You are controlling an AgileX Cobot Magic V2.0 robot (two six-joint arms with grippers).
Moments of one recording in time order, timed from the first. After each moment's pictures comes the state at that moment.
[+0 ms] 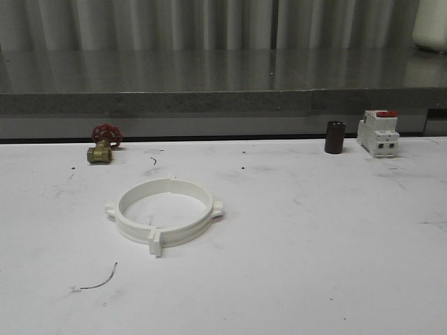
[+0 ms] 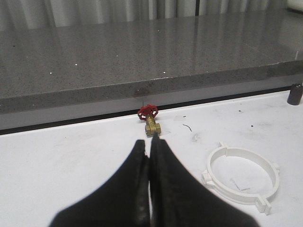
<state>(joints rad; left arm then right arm) -0.30 0.27 -0.41 0.27 0.39 -0.23 -0.01 0.27 -0.36 0.07 0.34 -0.10</state>
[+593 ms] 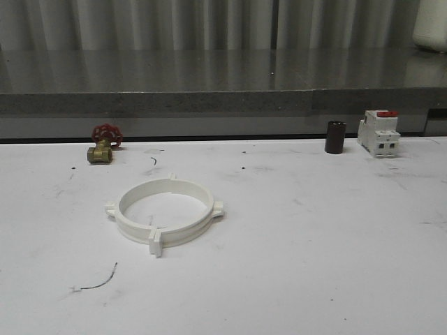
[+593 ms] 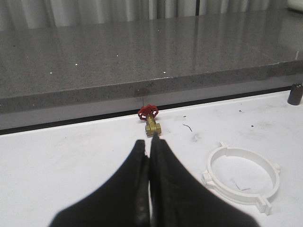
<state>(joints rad) -0.30 0.27 -0.41 0.27 0.39 -0.23 -0.01 0.26 -0.36 0.07 0.34 -0.10</state>
